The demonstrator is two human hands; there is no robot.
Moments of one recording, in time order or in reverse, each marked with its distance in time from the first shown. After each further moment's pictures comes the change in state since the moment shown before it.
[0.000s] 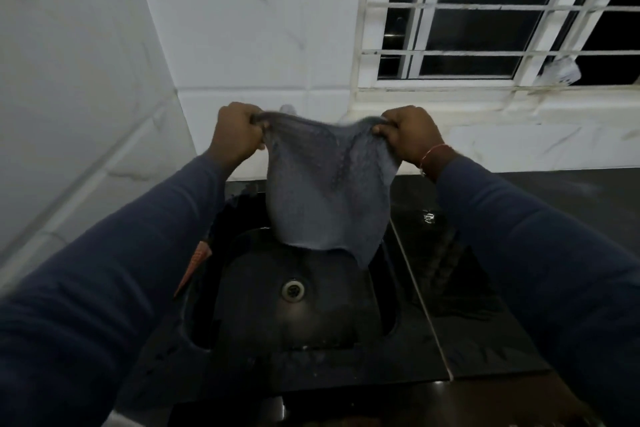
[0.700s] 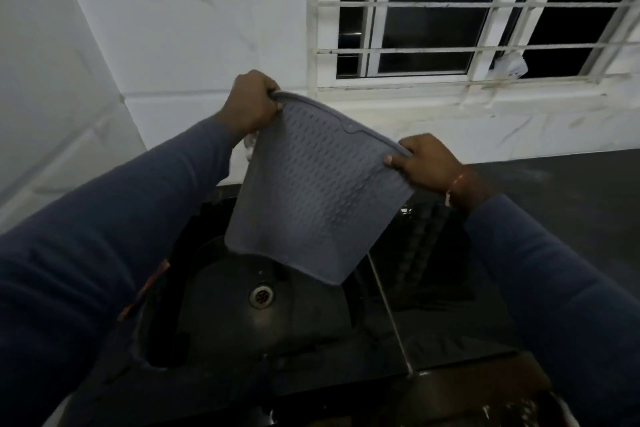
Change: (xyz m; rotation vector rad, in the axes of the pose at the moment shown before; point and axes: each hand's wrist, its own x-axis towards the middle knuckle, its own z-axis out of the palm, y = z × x) left_hand 0.044 0.099 0.052 0.203 -0.108 0.138; right_hand -0.079 0.063 -0.048 0.227 -0.096 0.274
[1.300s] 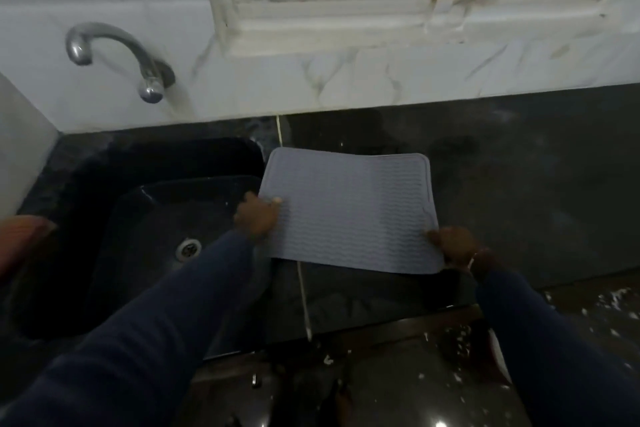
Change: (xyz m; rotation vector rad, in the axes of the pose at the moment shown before) left_hand -0.134 0.035 0.323 -0.146 -0.388 -0.862; right_hand -0.100 0.347 0.014 0.393 -0.155 0.881
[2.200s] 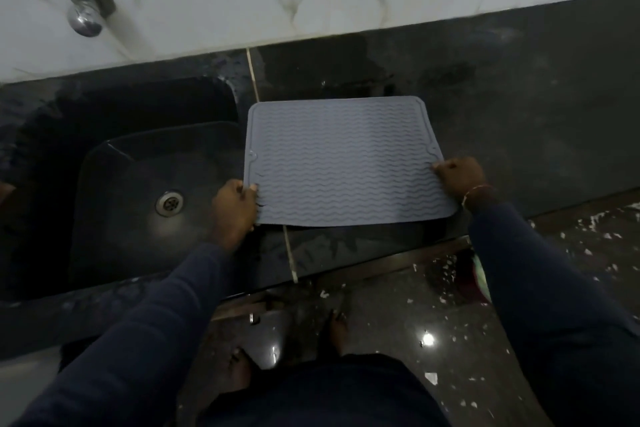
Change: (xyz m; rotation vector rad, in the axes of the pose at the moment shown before) left_hand -0.056 -0.057 0.032 -0.146 0.128 0.201; right_hand 0.036 0.029 -0.027 -0.377 0.268 -0.151
